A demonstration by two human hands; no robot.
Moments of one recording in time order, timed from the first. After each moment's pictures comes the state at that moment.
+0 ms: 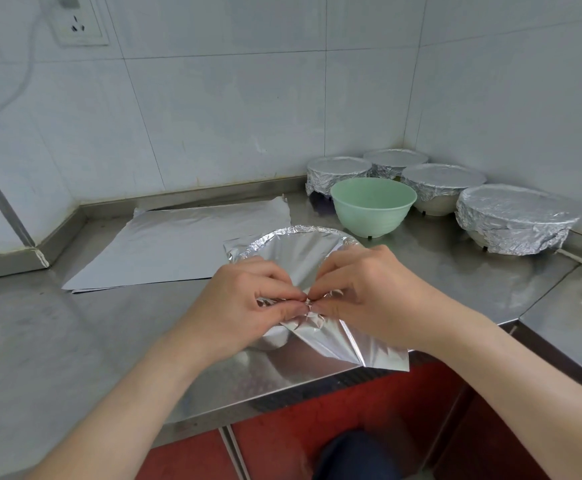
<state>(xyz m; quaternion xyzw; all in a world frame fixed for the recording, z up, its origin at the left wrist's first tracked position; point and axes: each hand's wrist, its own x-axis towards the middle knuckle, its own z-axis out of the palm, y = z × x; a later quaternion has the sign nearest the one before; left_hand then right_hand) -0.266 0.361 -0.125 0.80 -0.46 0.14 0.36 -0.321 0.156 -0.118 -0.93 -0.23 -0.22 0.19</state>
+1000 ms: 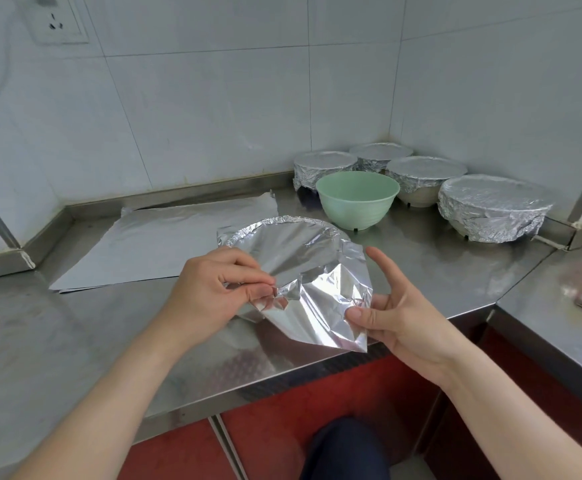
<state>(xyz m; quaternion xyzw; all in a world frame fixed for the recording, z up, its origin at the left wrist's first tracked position) -0.261 0.365 -0.130 0.80 -0.37 0.11 0.46 -0.365 0.131 -0.165 -0.62 0.04 -0.03 0.78</state>
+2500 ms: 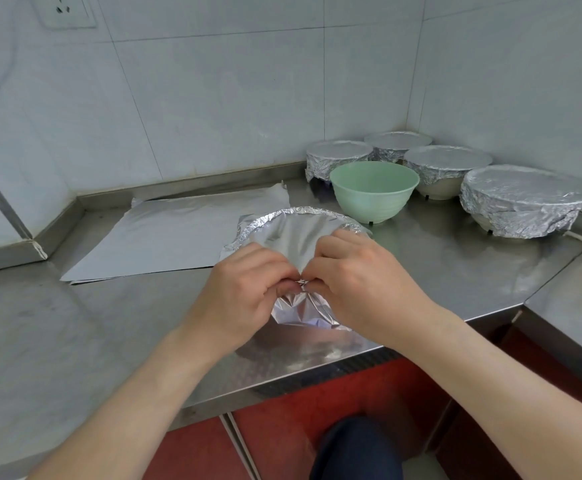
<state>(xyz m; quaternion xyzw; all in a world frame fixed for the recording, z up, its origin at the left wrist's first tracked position) -0.255 0.352 -0.146 0.77 -0.49 0.31 0.26 -0.311 0.169 -0.137 -0.91 -0.23 -0.35 0.04</state>
